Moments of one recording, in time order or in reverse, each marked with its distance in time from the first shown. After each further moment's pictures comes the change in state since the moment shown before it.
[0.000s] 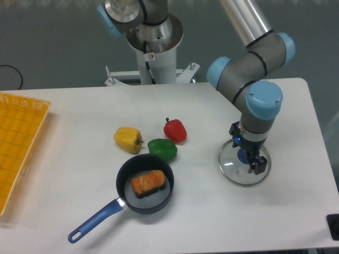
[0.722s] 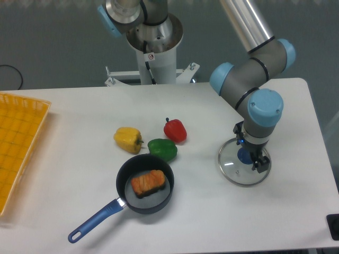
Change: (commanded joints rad) arm 0.009 -0.054 -0.012 0.003 0.043 0.002
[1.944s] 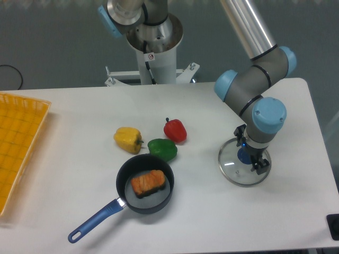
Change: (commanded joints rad) arm 0.015 -0.021 0.000 -0.002 -0.006 0.035
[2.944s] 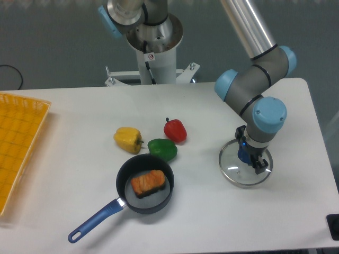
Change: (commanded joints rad) arm 0.000 0.005 -0.003 0.002 0.000 -0.003
